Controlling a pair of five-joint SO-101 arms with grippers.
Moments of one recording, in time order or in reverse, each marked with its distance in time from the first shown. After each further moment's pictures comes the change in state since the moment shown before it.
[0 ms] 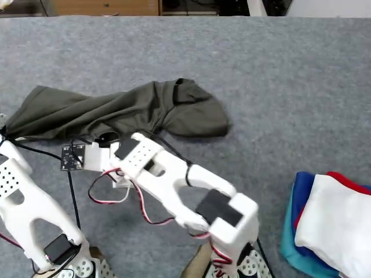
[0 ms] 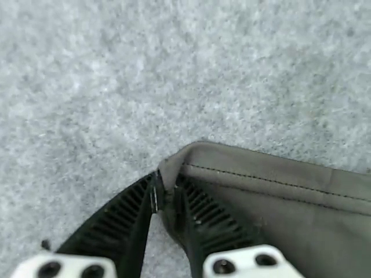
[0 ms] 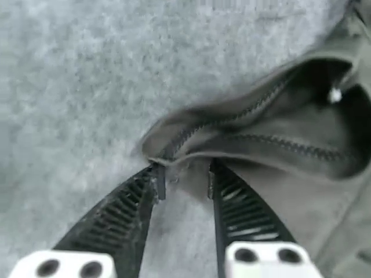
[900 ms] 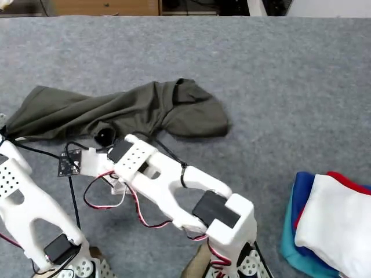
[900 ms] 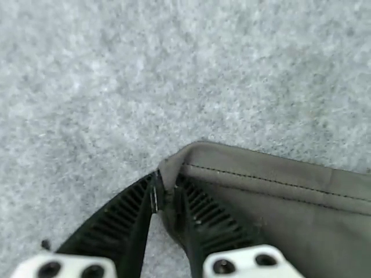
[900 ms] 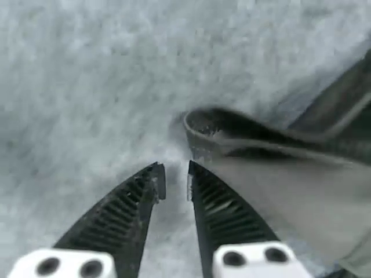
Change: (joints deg) left arm 0.0 0.0 0.0 0.0 0.0; right arm -2.2 -0.5 -1.6 9.2 -2.6
